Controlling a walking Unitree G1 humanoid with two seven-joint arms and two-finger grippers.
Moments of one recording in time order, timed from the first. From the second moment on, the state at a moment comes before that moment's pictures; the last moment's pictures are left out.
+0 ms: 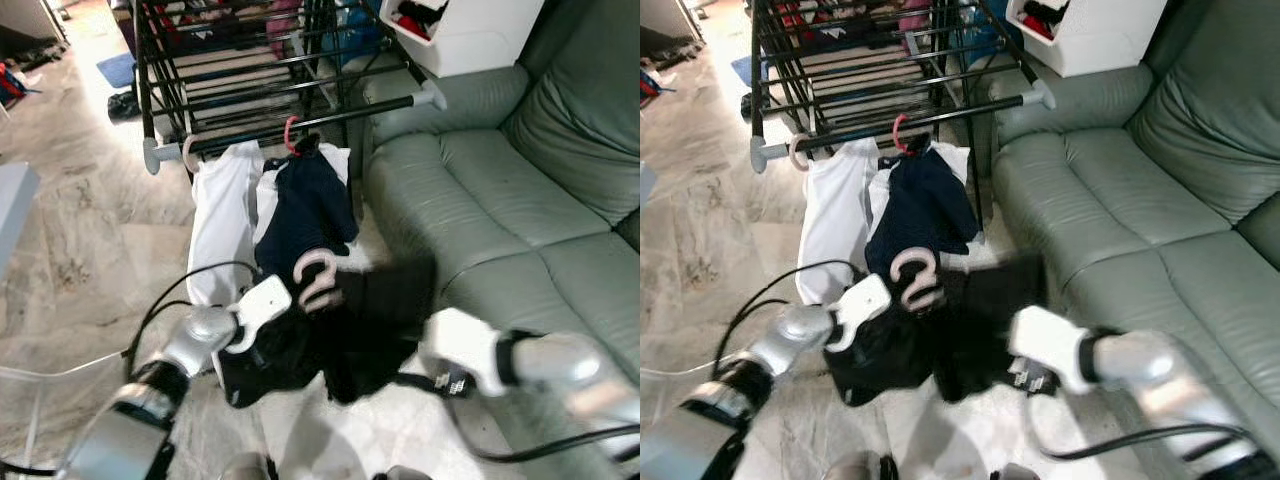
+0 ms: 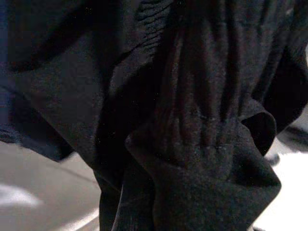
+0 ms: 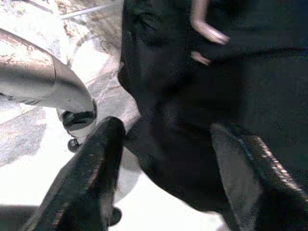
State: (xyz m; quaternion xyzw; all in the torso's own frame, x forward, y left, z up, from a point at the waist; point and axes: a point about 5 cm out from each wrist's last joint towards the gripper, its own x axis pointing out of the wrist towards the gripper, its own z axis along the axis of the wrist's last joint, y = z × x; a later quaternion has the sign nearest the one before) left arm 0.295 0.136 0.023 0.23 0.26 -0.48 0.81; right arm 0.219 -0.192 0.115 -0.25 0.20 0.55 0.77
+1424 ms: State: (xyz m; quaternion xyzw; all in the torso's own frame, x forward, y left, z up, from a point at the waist) left arm 0.251 0.101 0.028 0.25 0.20 -0.66 0.67; right arm 0.257 -0.207 0.098 -0.21 0.33 0.68 0.62
